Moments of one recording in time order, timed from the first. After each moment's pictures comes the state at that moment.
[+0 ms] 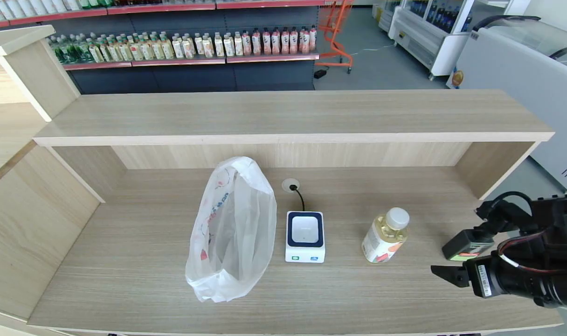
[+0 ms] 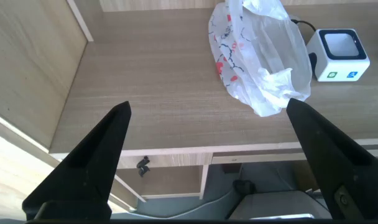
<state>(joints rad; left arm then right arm) 0.00 0.00 0.00 0.00 -0.06 0.03 0.21 1.45 -0.49 -0.23 -0.03 0.00</state>
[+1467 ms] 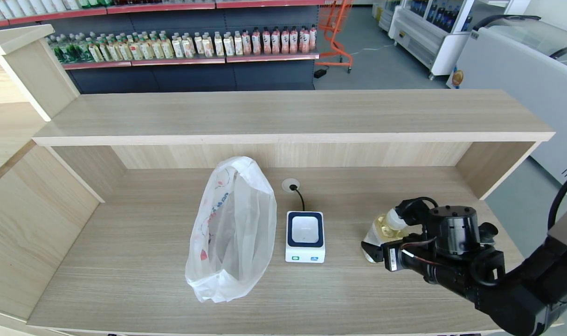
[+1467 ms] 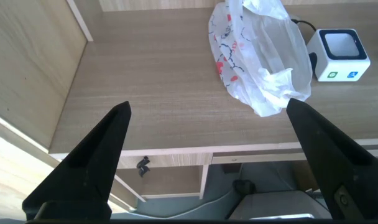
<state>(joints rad) 0.00 0.00 0.00 0.00 -0.06 0.03 0.40 1.97 -0.48 -1.03 -0.12 0.05</state>
